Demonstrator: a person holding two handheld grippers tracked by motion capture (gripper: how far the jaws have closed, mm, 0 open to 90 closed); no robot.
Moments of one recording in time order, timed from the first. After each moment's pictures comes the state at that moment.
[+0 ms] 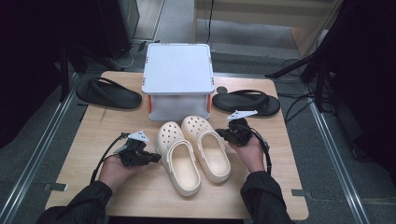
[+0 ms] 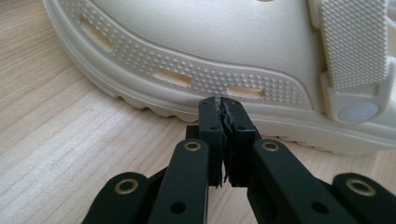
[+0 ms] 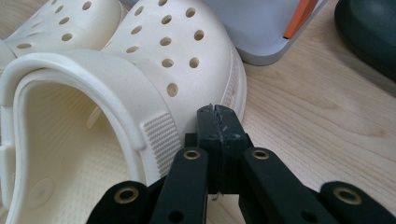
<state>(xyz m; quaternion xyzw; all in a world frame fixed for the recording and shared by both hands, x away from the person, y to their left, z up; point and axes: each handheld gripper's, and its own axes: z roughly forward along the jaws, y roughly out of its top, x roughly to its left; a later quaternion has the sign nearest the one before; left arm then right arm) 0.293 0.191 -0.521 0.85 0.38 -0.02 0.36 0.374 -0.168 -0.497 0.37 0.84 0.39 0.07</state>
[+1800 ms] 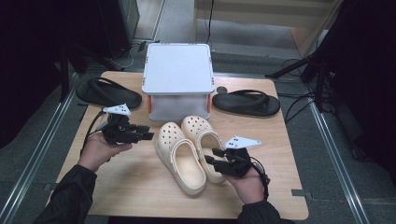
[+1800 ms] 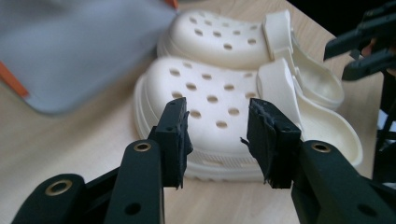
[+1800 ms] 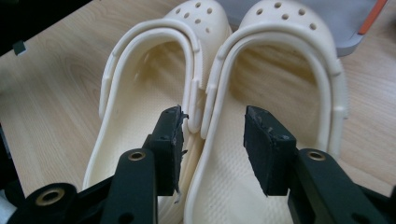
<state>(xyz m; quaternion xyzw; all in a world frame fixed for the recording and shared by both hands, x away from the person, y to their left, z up) 0.326 0.229 -0.443 0.82 0.36 0.02 0.45 0.264 -0.148 -0.471 0.37 0.82 0.44 0.08</state>
